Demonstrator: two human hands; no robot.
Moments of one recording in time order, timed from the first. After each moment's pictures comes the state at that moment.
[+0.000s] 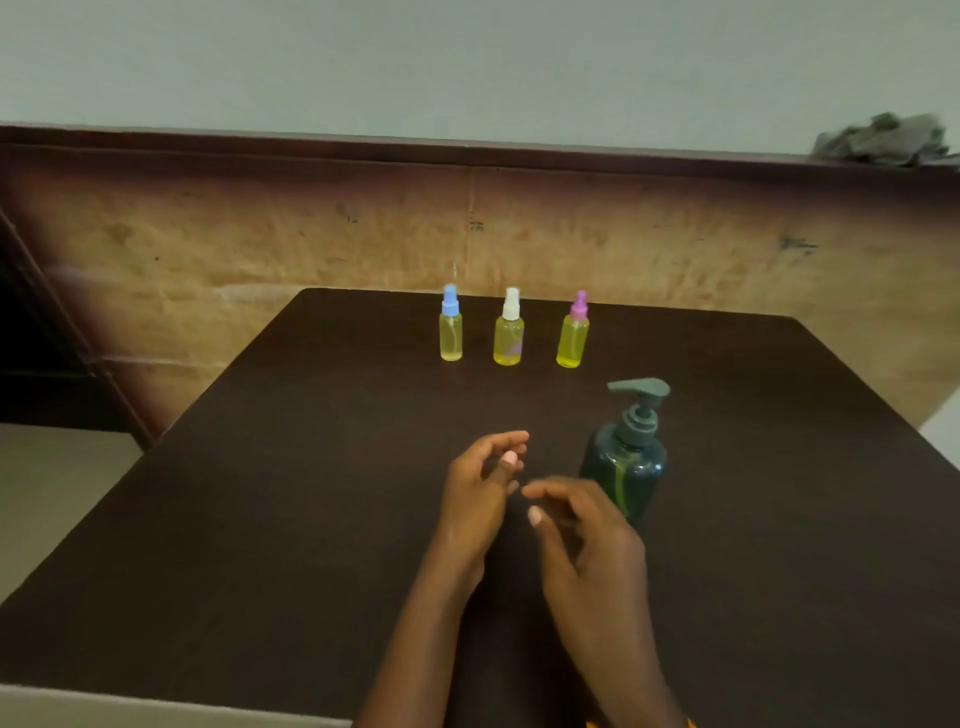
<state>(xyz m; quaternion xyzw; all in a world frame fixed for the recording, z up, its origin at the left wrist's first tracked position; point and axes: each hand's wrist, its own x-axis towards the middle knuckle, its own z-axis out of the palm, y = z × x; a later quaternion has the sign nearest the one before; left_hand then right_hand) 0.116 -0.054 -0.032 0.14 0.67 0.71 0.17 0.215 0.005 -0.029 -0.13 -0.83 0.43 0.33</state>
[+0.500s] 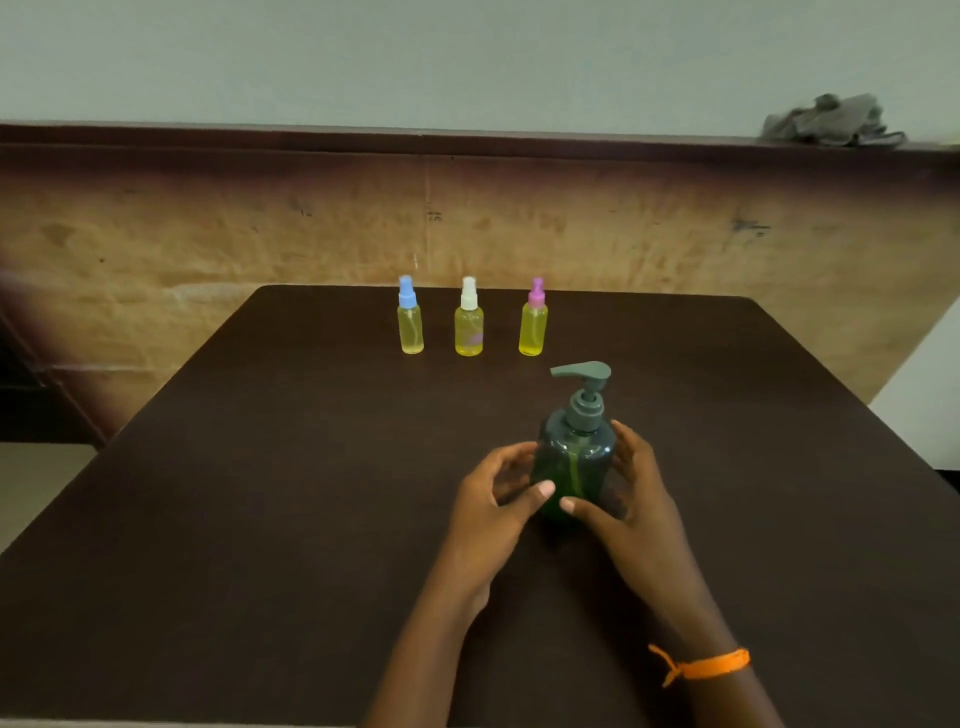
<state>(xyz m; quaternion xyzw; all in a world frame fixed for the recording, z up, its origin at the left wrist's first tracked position) 0.159 -0.028 -0.037 0.18 0.67 0.68 0.23 0.237 0.099 -0.047 -0.20 -0.81 0.51 0.21</state>
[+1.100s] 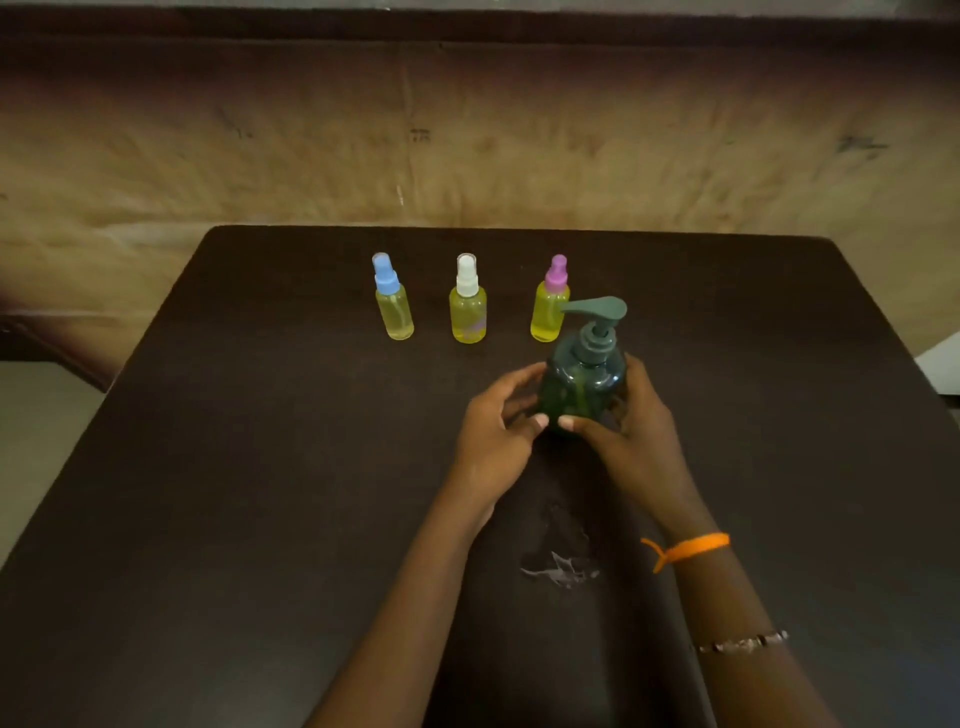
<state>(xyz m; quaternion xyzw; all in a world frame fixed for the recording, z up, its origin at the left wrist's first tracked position) 0.045 0.048 -0.018 0.16 0.70 0.64 0.26 0.115 0.174 -0.029 -0.21 -0.79 0.55 0.18</state>
